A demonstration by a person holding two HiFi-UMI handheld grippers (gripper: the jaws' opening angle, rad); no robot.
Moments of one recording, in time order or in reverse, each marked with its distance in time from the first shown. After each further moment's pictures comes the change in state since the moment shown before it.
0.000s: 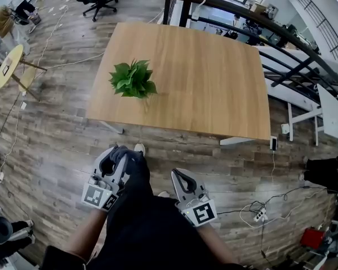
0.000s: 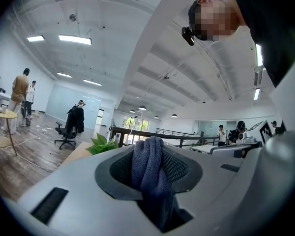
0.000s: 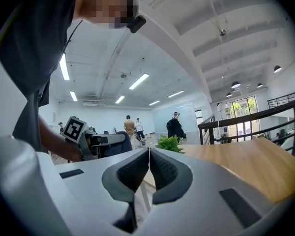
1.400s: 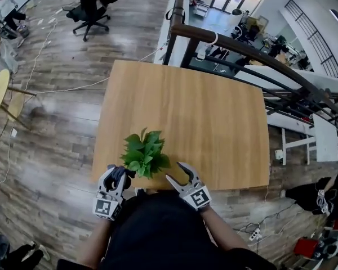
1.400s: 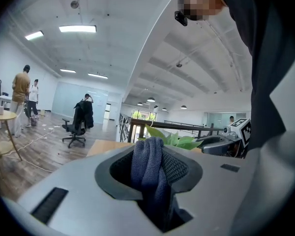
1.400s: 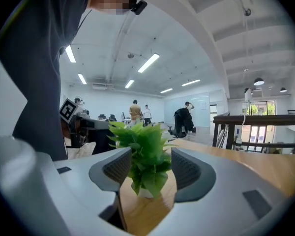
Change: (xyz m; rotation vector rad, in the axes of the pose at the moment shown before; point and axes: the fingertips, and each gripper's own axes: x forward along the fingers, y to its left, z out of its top) left arm 0.153 0.215 -0.029 -0.011 0.089 0.079; right arm 0.266 -0.154 -0.048 -0.082 0.160 0.111
